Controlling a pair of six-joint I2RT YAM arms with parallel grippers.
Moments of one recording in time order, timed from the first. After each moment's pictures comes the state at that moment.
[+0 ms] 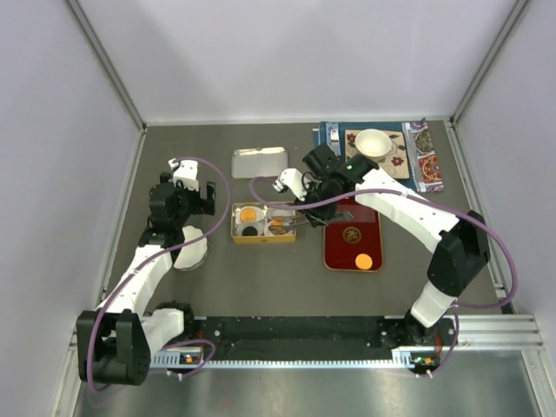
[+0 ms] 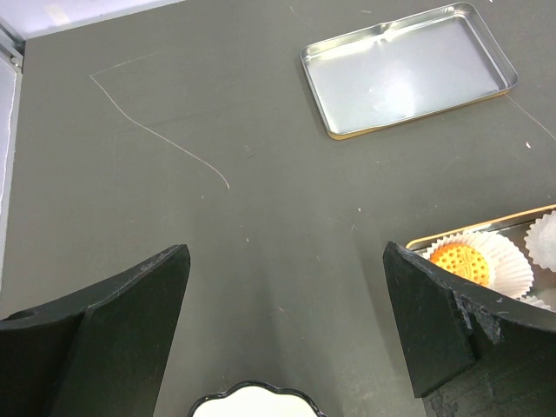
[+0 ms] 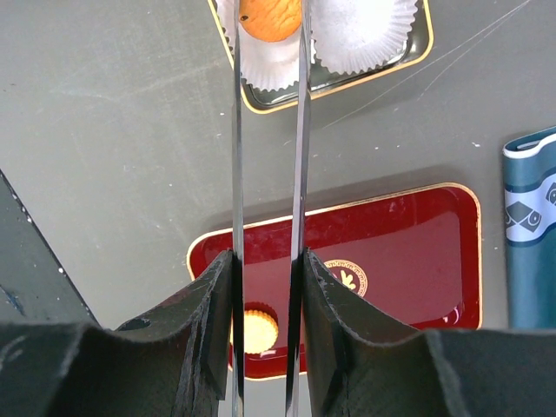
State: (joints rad) left arm -0.05 1.04 0.57 0.18 0.11 0.13; right arm 0.74 1.67 1.52 -0.99 -0.22 -0.50
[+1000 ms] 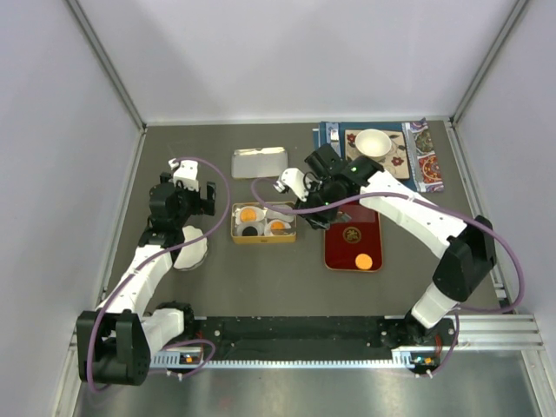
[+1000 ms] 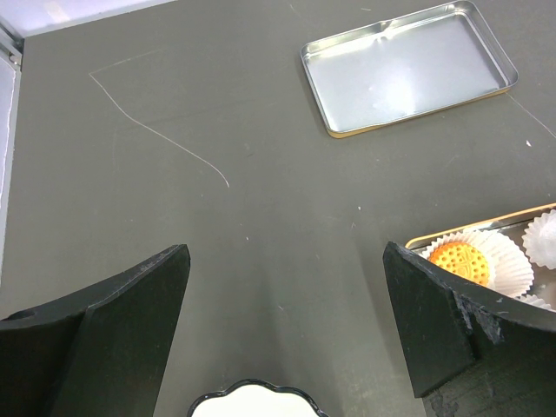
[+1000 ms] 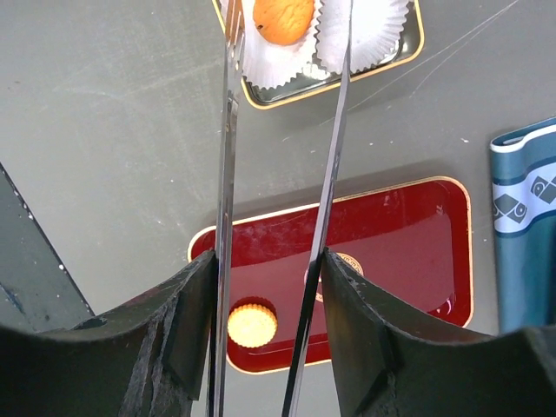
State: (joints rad) left arm -0.05 1.04 0.57 0.17 0.11 0.13; right arm 0.75 1.63 1.51 -0.99 -0.20 -0.50
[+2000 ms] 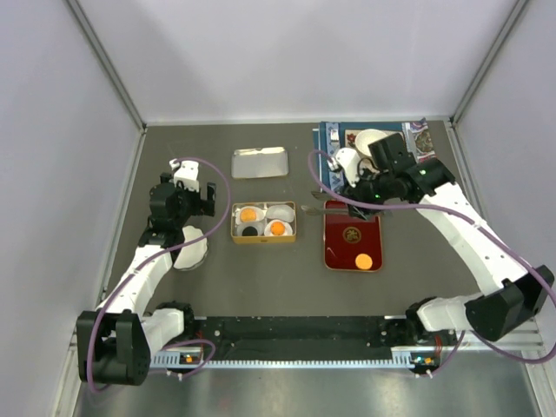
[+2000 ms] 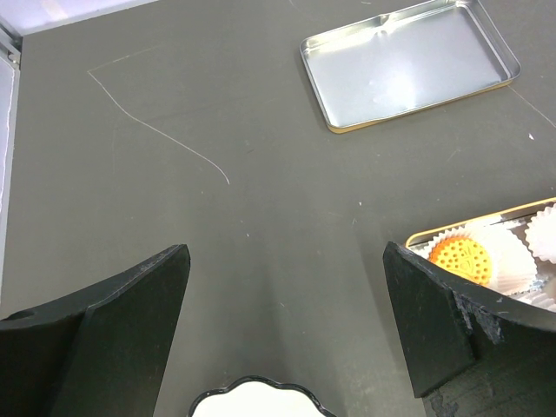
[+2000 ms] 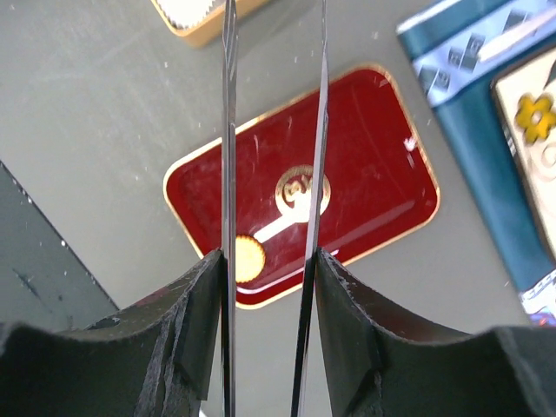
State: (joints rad) left arm -0.05 1.04 0.57 0.16 0.11 0.14; right arm 0.50 1.34 1.42 -1.04 -0.26 -0.47
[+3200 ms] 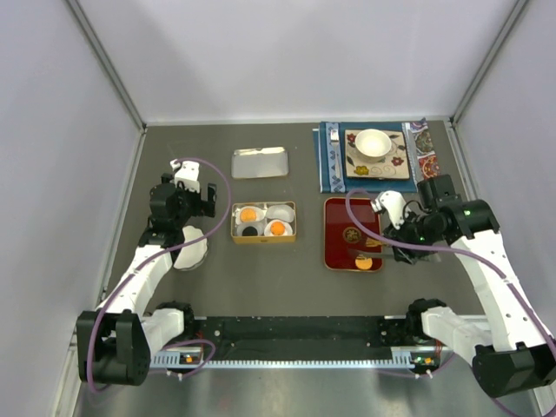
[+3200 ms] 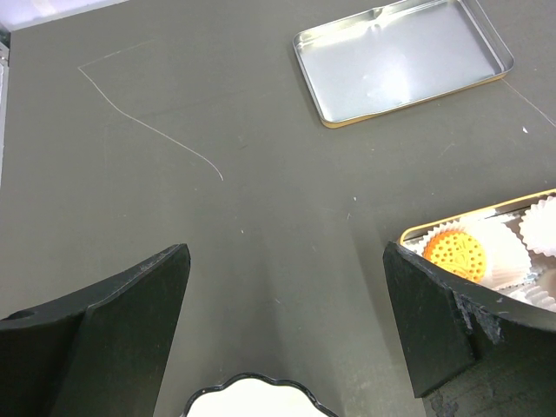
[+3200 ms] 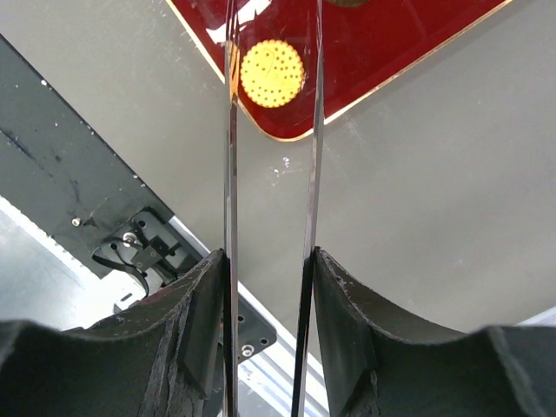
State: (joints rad) left arm -0.05 1.04 0.57 0.15 0.13 0.14; right arm 0.20 0.98 1.11 -1.33 -0.29 -0.65
